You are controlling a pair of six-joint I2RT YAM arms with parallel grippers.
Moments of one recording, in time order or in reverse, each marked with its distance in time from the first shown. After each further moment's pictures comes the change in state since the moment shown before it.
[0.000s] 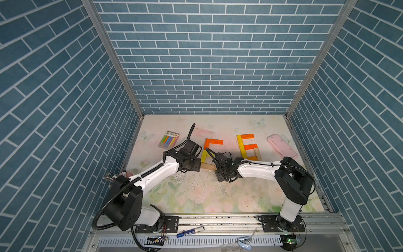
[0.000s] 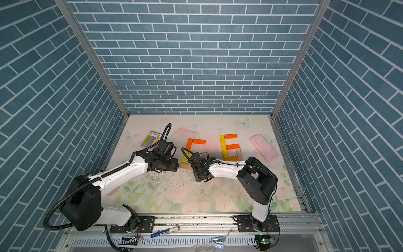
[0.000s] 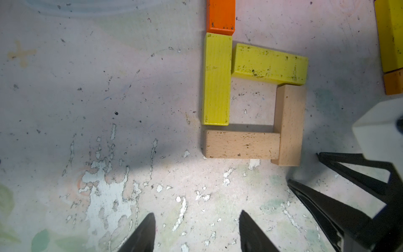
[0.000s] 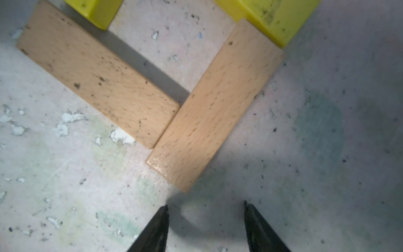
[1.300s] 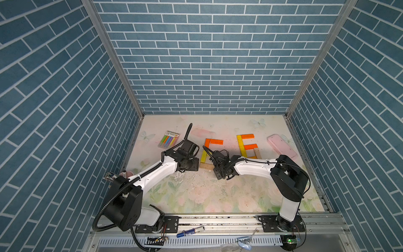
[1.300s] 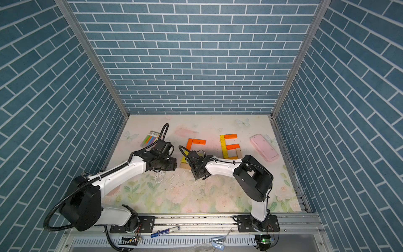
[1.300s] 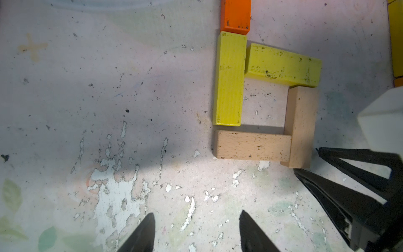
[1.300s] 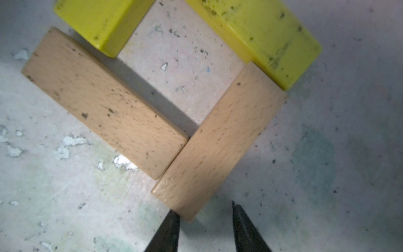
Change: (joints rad) left arm 0.037 -0.006 -0.015 0.000 0.015 0.008; right arm -0.013 0.057 0.072 -0.014 0.034 -0.059
